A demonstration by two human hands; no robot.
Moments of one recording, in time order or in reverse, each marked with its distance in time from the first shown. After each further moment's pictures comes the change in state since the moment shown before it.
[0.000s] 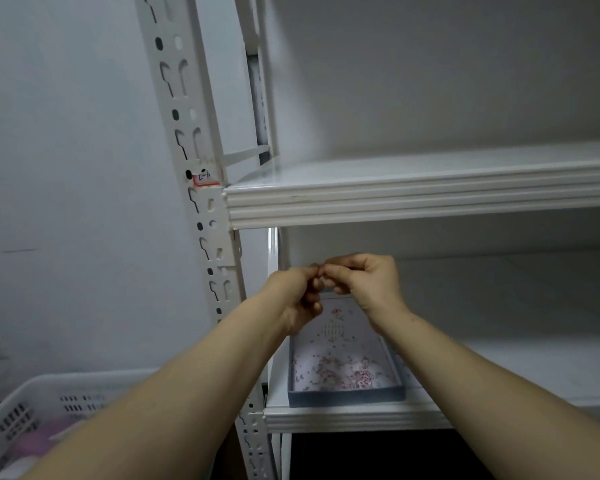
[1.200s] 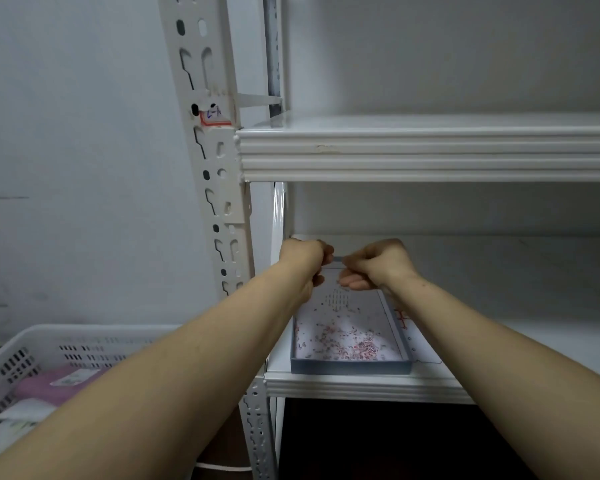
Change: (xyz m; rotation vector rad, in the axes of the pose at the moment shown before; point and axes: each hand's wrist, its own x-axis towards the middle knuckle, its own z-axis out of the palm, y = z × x) left_hand 0.036 -0.016 -0.003 0.170 0.189 0.084; right_hand 0.030 0.043 -0.008 -0.276 -0.109 0.305
